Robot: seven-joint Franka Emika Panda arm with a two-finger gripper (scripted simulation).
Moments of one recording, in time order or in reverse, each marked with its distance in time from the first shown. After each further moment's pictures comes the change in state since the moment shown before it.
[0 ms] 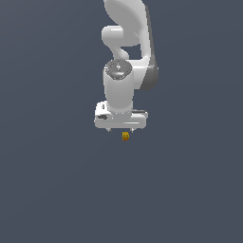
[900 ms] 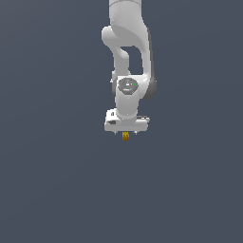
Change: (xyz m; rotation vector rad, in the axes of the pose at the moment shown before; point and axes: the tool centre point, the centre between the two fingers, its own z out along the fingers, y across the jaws) arm -0.040 -0.022 0.083 -0.015 0.013 -0.032
